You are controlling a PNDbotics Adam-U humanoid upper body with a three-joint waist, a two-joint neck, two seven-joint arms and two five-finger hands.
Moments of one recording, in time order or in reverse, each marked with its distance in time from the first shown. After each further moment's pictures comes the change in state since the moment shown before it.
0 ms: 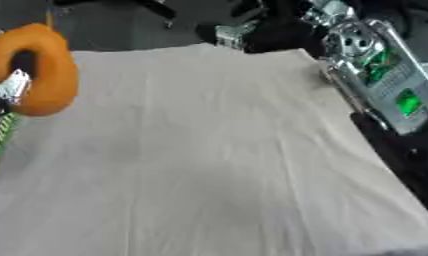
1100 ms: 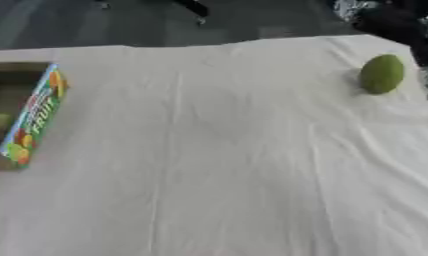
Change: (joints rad) left arm 0.084 0.154 0.246 0.286 -0.190 0.011 0.066; right arm 0.101 -0.057 -0.107 0.093 -0.025 -0.036 -0.211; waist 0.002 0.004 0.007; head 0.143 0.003
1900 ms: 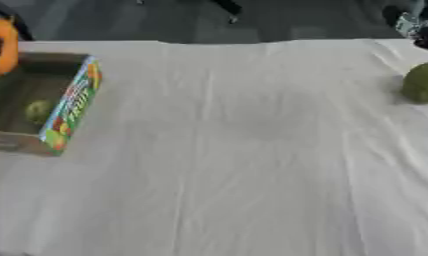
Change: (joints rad) left arm -0.095 -0.038 -0.005 0.288 -0.231 0.004 -0.175; right arm 0.013 -0.007 -0.011 0.064 0.028 -0.007 0.006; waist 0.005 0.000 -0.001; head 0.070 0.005
